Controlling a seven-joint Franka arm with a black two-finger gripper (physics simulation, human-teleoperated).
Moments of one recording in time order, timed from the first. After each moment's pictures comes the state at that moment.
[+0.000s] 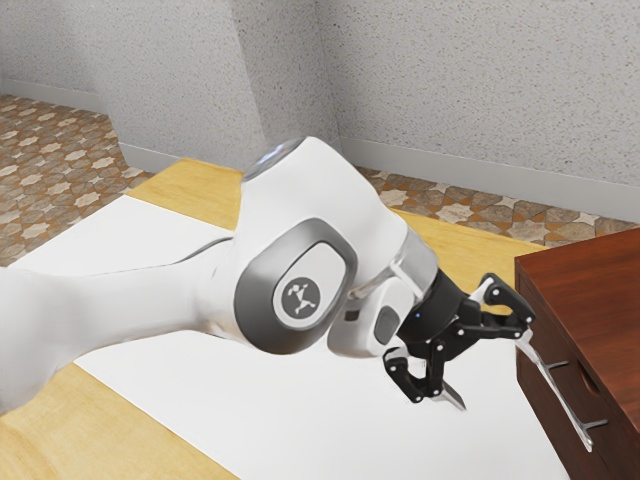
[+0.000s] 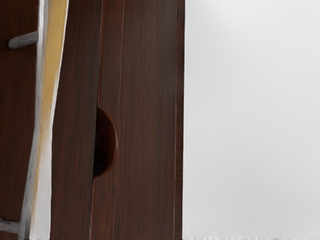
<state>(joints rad) -0.75 -0.01 0.37 -1.93 -0.46 2.33 2.21</state>
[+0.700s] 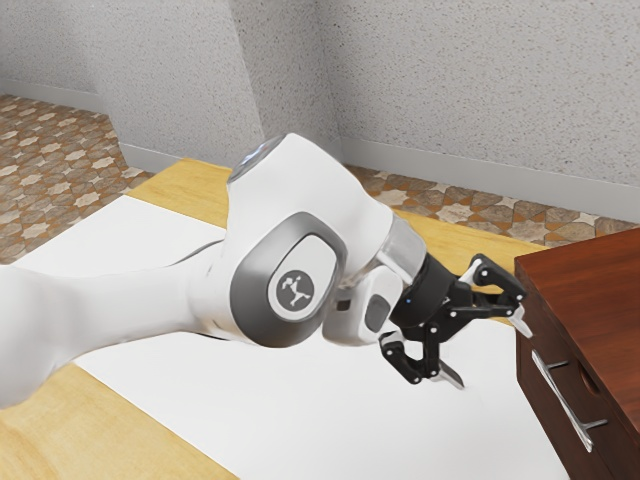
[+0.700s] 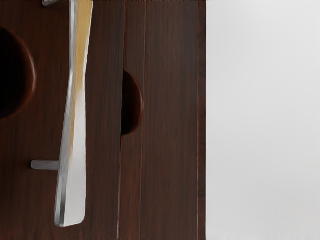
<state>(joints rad) -0.73 -0.02 0.37 -1.95 -0.49 2.39 2.26</state>
